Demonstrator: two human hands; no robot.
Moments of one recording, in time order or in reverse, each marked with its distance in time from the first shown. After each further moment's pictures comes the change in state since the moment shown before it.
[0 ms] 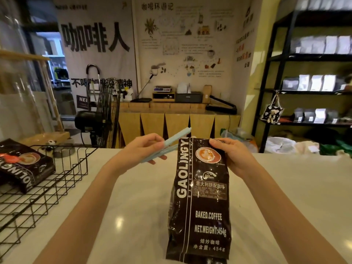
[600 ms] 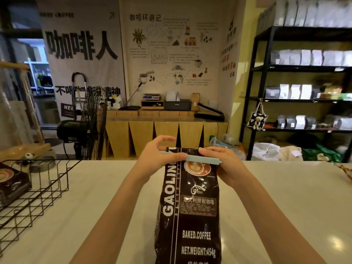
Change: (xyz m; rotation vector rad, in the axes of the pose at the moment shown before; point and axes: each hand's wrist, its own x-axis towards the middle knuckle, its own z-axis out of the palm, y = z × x) left_hand 0.033 0.031 0.049 -0.247 0.121 -0.084; right_hand -0.008 -0.010 -0.005 -0.016 -0.068 -0.026
